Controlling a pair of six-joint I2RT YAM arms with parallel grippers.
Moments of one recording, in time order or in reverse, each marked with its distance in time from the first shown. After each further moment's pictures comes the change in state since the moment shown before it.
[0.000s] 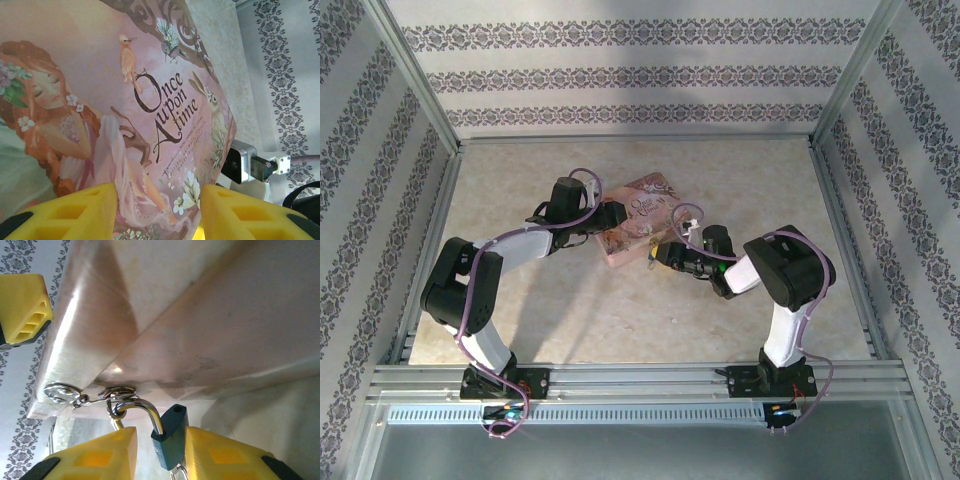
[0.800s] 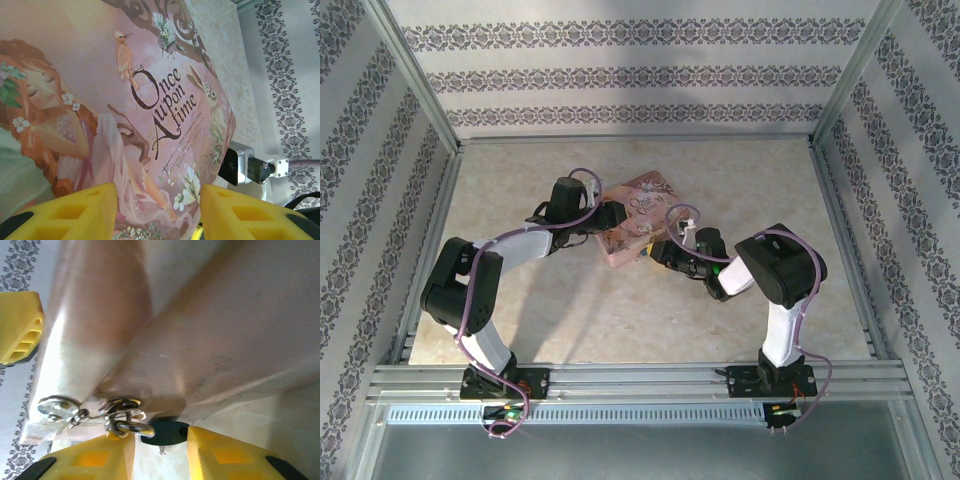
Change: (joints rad) left arm 0.000 0.000 0.000 0.001 -0.008 0.000; right arm 0.055 0.040 0.002 0.097 0.115 0.067
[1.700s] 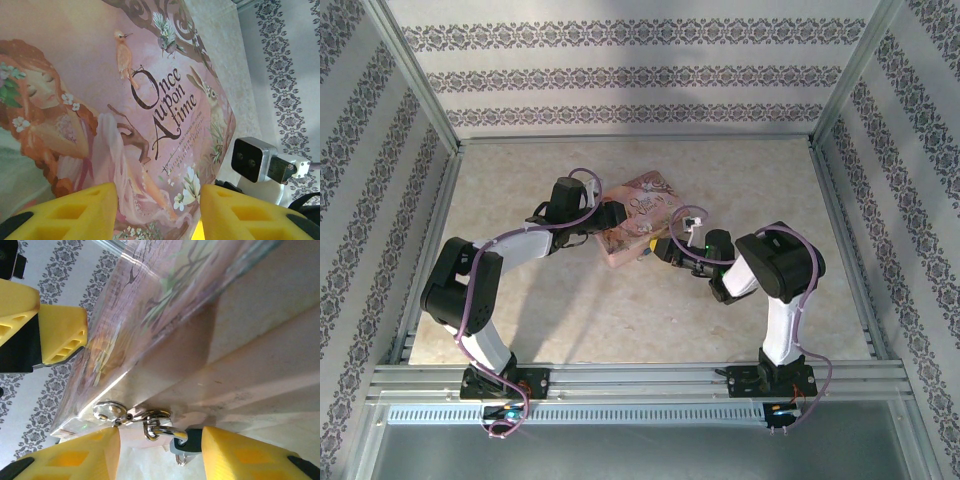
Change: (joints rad) left arm 0.000 0.000 0.000 0.000 0.000 0.000; right arm -0.054 0.044 -0.027 0.196 -0.075 -0.038
